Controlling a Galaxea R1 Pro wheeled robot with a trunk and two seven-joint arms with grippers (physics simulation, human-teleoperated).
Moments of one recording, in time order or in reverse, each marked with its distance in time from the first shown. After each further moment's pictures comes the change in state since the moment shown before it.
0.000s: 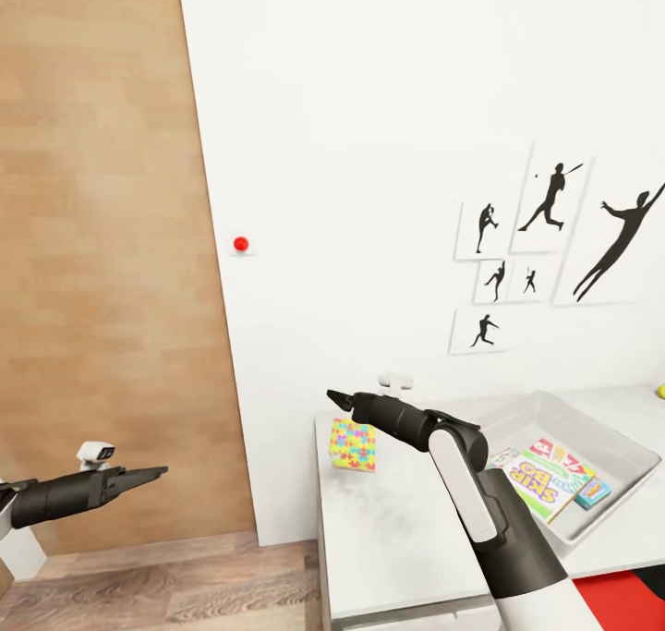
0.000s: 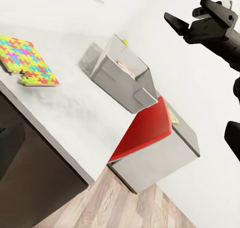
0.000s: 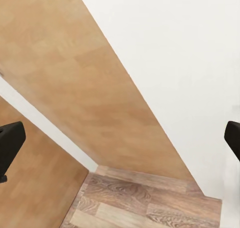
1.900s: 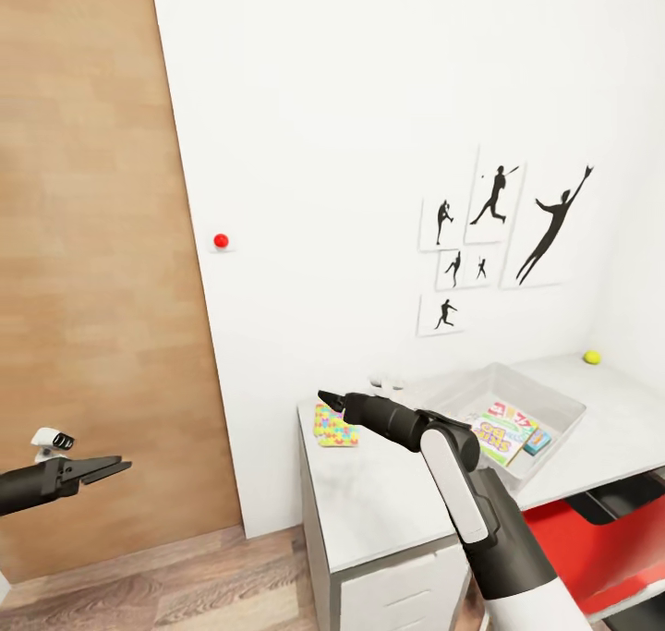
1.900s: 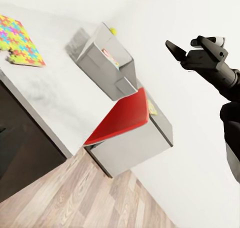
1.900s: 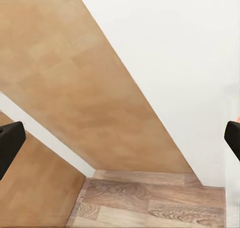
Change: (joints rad) left arm -0.008 0.132 -0.037 0.009 0.109 0.153 -0.019; right arm 0.000 0.034 0.008 -0.001 0.006 0.017 -0.005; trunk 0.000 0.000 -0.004
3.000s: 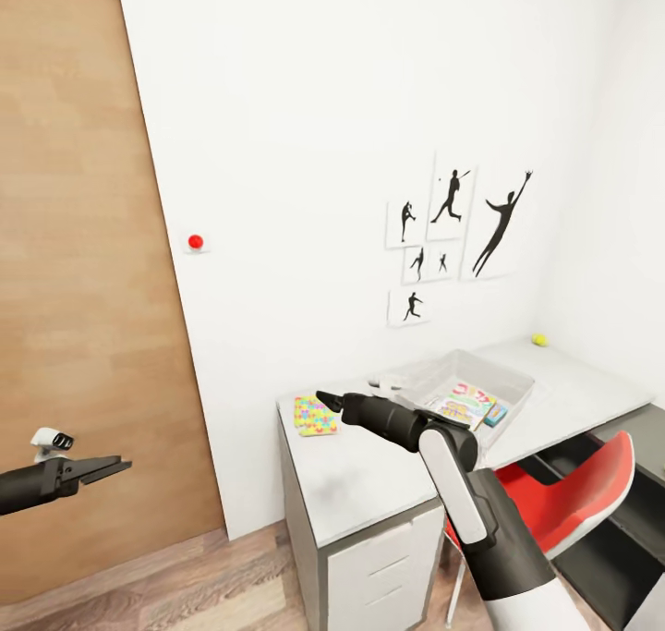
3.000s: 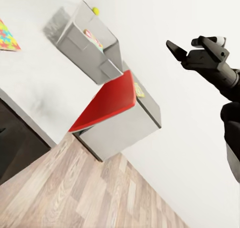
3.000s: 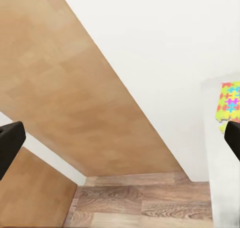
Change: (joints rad) left arm 0.000 0.001 0.000 0.000 0.000 0.000 0.000; right arm 0.000 0.004 0.006 -0.003 -0.002 0.003 -0.003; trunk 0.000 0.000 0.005
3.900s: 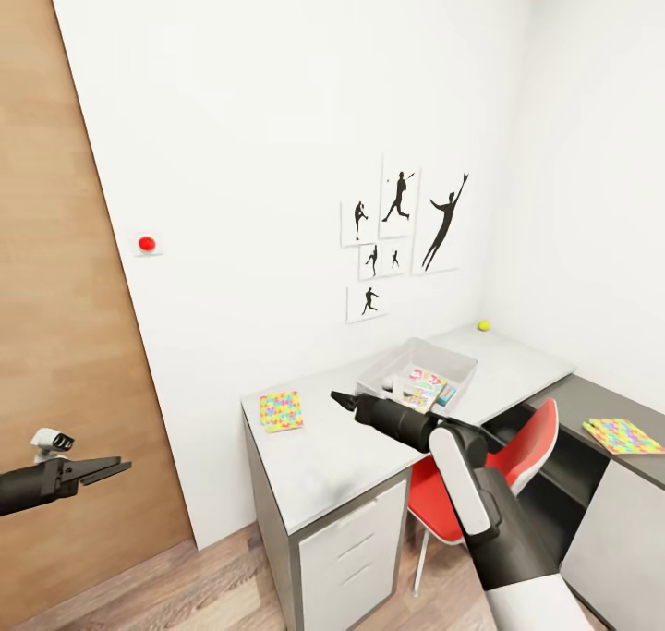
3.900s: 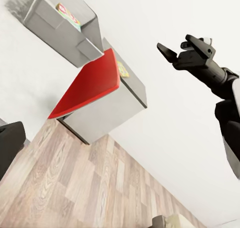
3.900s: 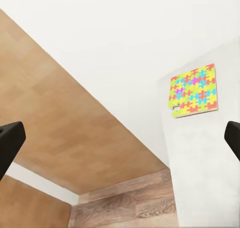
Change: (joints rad) left arm -0.001 0.003 -0.009 0.000 0.001 0.000 0.000; right arm -0.005 0.006 -0.101 0.089 -0.003 0.003 0.045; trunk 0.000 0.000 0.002
